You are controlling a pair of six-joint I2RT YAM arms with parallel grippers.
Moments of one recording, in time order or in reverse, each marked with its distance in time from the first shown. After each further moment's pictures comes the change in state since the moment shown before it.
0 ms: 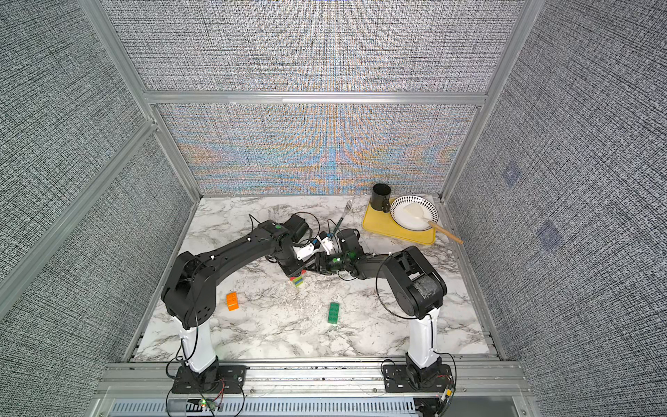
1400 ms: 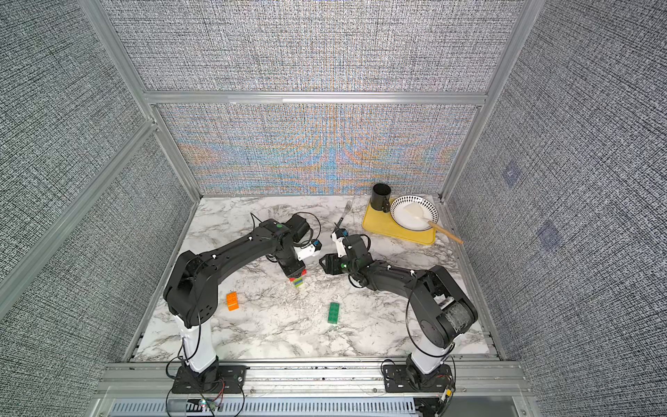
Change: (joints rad) left arm -0.001 0.015 0.018 -0.031 0.016 0.051; right arm 0.029 -0.285 -0.172 -0.164 0.654 -0.266
